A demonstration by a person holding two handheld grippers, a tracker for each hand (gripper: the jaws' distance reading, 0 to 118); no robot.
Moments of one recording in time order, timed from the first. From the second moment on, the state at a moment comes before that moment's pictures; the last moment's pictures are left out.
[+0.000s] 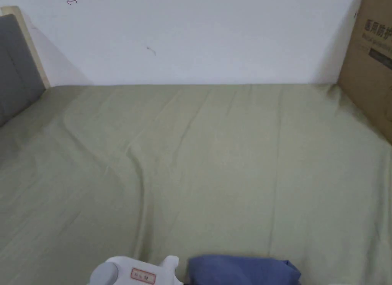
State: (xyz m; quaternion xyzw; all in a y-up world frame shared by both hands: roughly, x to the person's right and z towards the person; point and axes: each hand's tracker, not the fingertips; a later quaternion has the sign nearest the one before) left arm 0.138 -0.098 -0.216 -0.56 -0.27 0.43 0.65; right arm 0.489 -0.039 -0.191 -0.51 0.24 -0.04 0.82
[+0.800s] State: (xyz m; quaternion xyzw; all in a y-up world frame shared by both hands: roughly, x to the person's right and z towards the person) left arm -0.201 0.005 -0.210 -0.68 0.13 -0.10 0.72; right arm 0.436 -0.016 -0.163 -0.51 0.26 0.00 0.82
